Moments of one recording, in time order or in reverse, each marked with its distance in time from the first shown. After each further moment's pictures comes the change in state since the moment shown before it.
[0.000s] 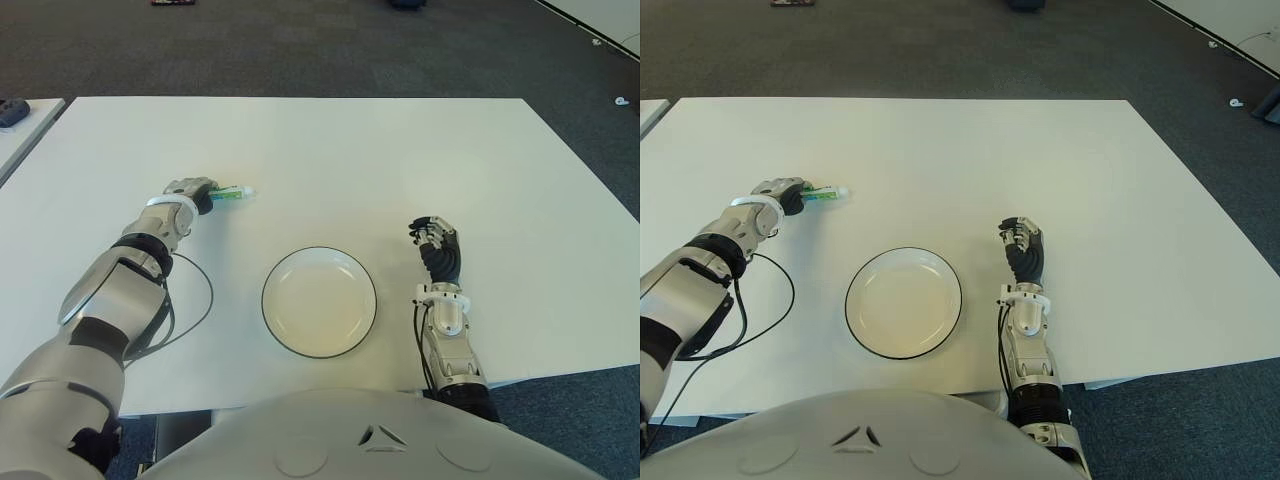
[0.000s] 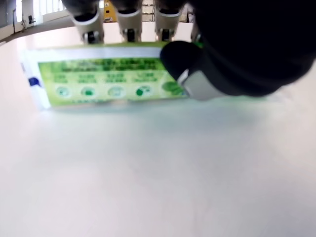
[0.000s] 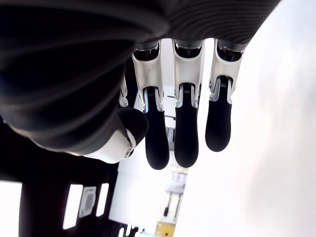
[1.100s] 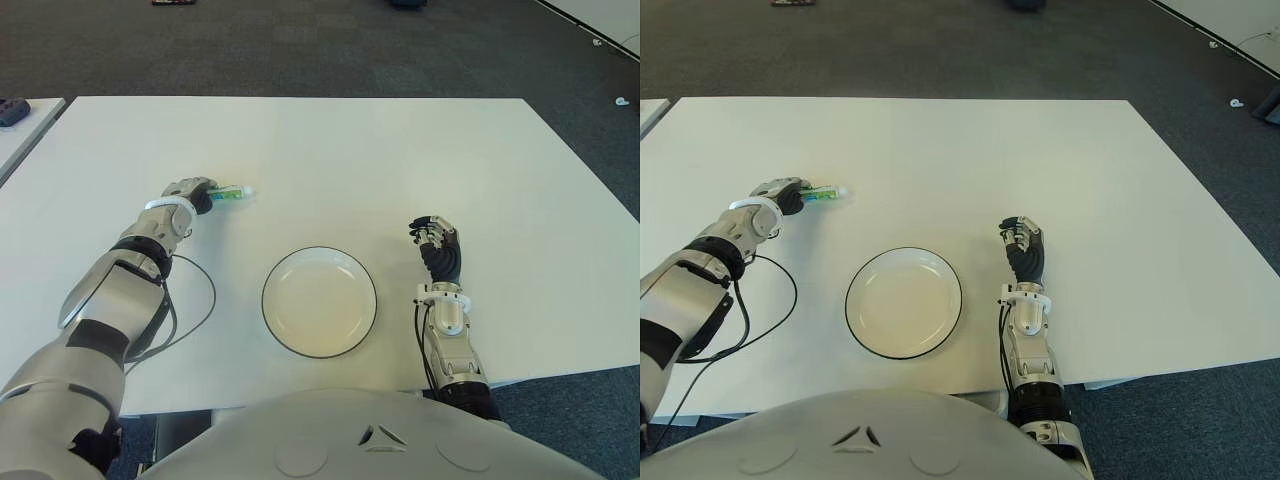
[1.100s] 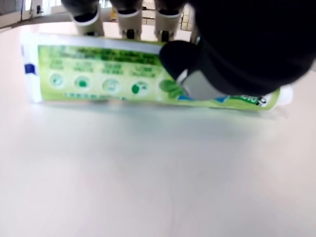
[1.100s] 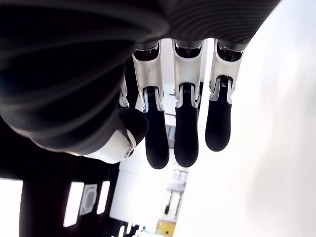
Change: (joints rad) left arm 0.012 -0.002 0.096 0.001 -0.078 -0.061 0.015; right arm -0.012 -0.007 -0.001 0.027 0.002 -0.013 0.004
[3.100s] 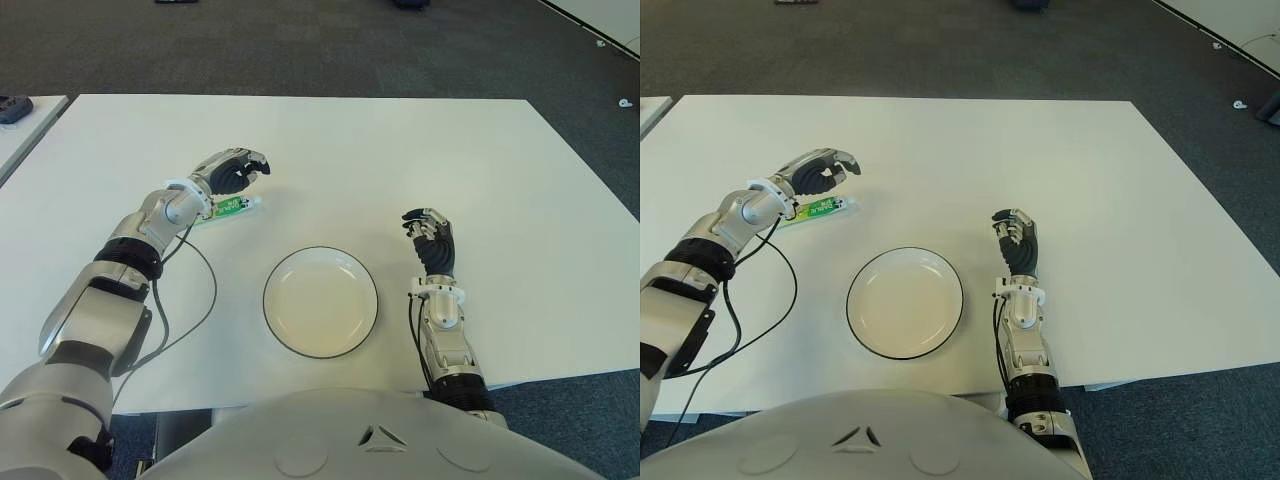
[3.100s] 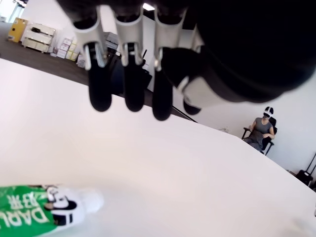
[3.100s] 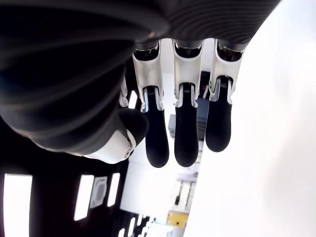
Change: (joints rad) left arm 0.107 0.072 0.134 -0.395 -0.122 -0.394 -0.156; right arm -0.037 0.019 0.011 0.010 0.000 -0.022 0.025
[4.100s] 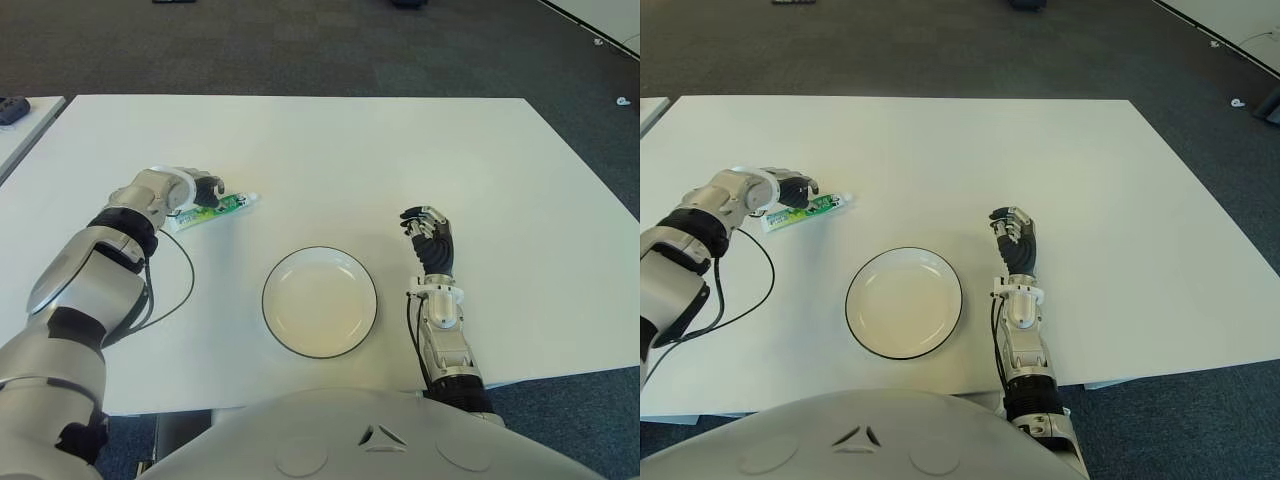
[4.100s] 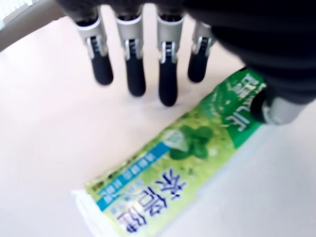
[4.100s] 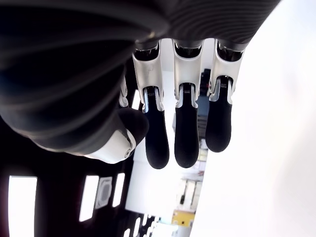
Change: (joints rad) left arm -0.209 0.028 -0.324 0.217 0.364 0.427 -0.226; right arm 0.013 0.011 0.003 -0.030 0.001 -0.002 0.009
